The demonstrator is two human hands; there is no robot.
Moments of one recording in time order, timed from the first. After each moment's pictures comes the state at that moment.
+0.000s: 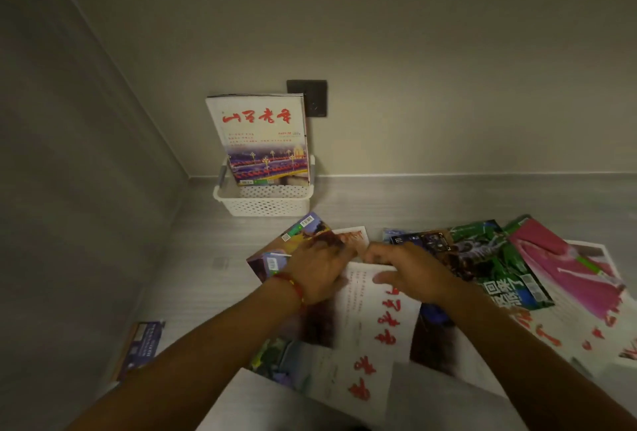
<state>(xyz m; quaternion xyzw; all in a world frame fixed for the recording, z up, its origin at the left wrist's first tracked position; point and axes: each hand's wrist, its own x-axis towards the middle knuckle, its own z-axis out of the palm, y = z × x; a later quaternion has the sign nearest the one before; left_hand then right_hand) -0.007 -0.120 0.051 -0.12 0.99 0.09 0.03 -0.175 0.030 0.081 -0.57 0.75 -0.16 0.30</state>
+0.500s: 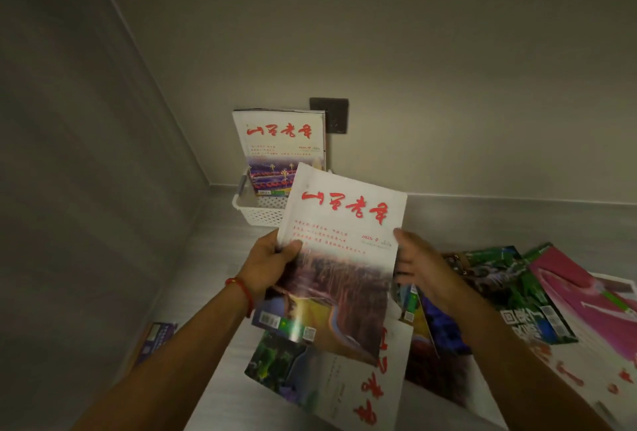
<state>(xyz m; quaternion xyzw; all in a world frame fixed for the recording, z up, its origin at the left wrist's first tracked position) 0.050 -0.152 0.082 -0.41 0.65 0.61 -0.19 -0.178 0.016 0.093 -0.19 0.67 -0.52 0.49</state>
